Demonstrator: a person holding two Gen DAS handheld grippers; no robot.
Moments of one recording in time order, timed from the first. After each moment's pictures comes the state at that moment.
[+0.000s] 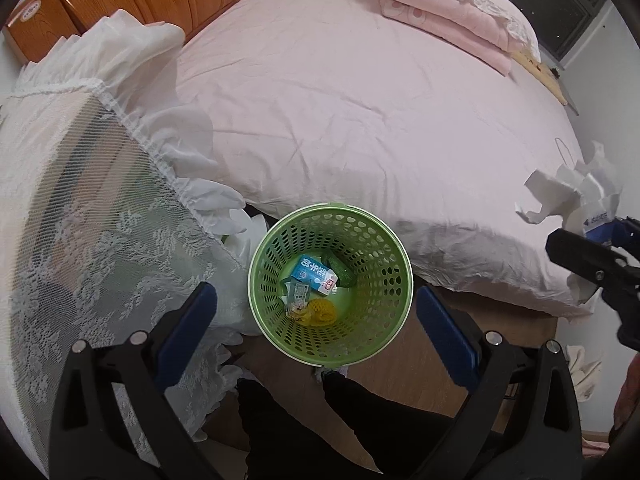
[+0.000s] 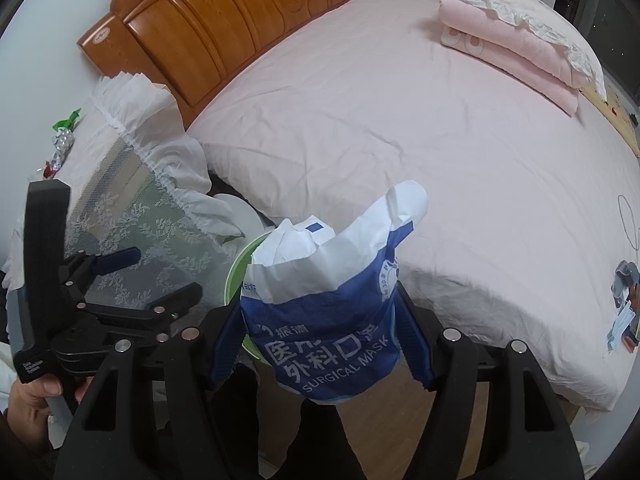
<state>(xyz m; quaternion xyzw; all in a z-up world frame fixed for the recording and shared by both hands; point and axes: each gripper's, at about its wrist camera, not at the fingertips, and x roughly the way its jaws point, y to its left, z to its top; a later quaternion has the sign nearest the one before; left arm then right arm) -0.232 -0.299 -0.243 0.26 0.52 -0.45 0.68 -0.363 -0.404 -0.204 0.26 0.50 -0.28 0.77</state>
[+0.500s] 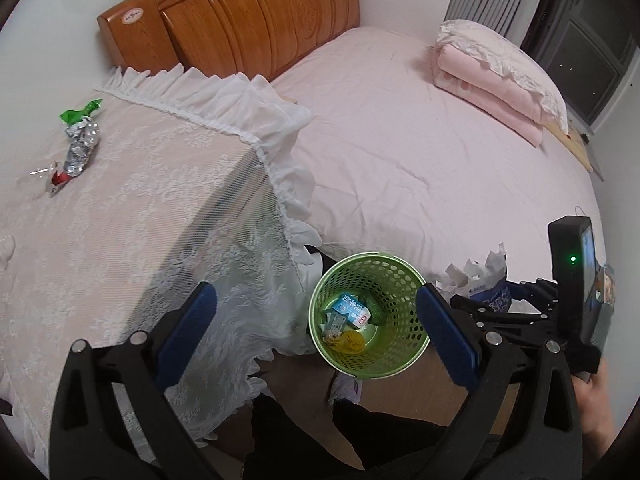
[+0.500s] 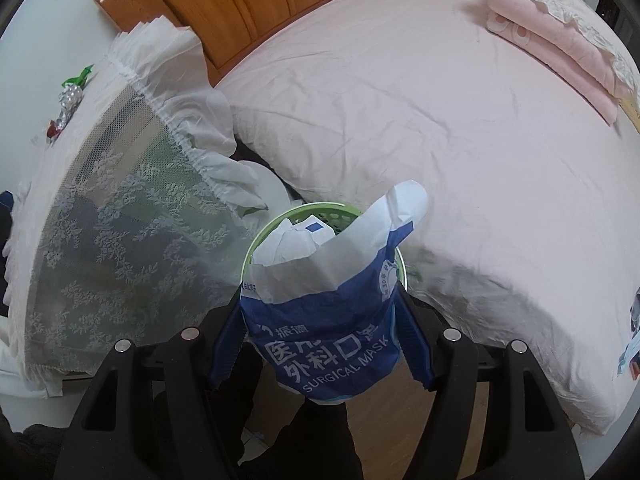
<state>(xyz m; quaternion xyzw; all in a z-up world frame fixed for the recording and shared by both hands) -0.193 -0.222 -0.145 0.20 0.48 -0.38 0.76 -0.320 -0.388 -0.252 0.26 0.54 -0.22 0.77</state>
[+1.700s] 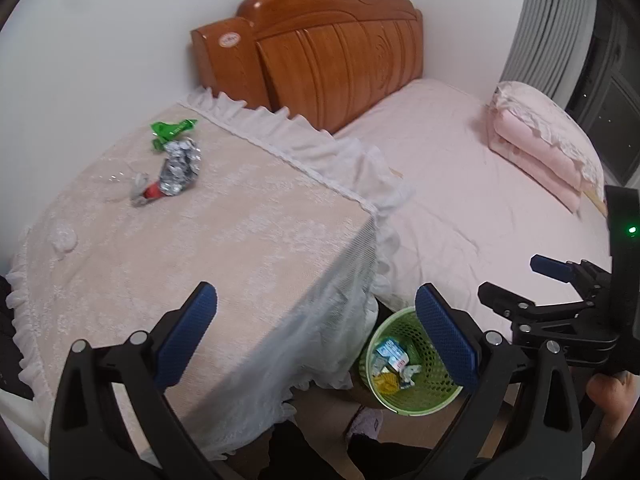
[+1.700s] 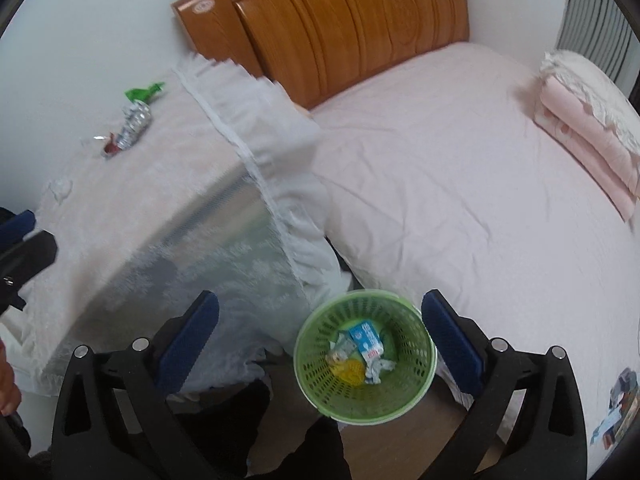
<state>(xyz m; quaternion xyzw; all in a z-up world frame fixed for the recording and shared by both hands) -0.116 -0.151 -0.083 0.14 0.43 -0.30 0.84 -0.218 -0.341 -0.146 0.17 0.47 -0.16 0.85</state>
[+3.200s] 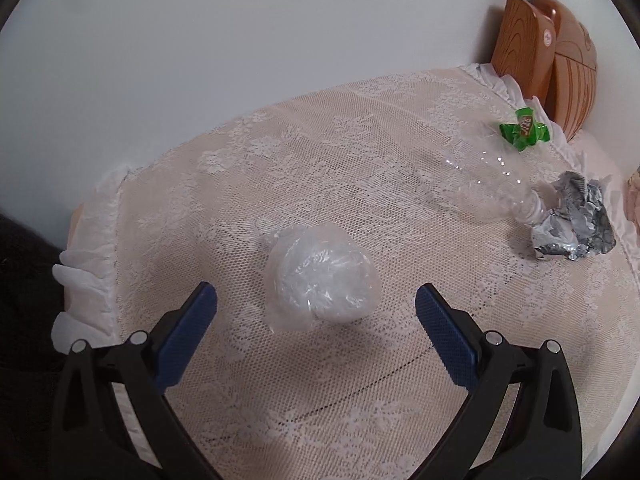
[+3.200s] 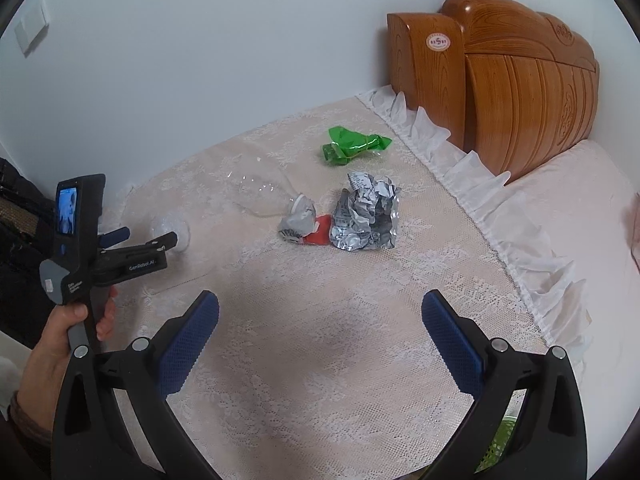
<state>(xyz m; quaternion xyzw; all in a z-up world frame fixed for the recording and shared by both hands) 0.233 0.108 -0.200 0.09 0.50 -0.11 0.85 0.054 -0.132 -0.102 0.10 0.46 -0.03 0.88</state>
